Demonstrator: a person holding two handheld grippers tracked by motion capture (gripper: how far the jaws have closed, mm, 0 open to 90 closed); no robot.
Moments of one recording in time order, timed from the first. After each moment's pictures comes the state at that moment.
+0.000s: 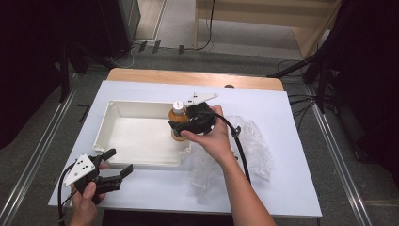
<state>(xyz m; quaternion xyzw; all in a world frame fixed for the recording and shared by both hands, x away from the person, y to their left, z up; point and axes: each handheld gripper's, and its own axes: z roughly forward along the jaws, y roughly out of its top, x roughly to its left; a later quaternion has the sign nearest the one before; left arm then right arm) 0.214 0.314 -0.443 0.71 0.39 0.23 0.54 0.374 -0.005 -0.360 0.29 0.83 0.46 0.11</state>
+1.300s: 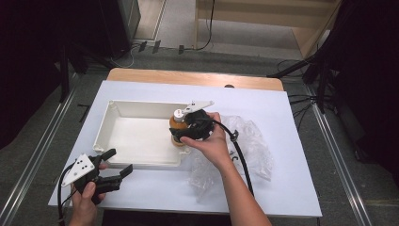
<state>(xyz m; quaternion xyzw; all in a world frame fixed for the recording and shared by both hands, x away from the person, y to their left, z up) 0.214 0.315 -0.443 0.70 0.39 0.23 0.55 0.375 0.000 -0.392 0.30 0.84 0.44 0.10</state>
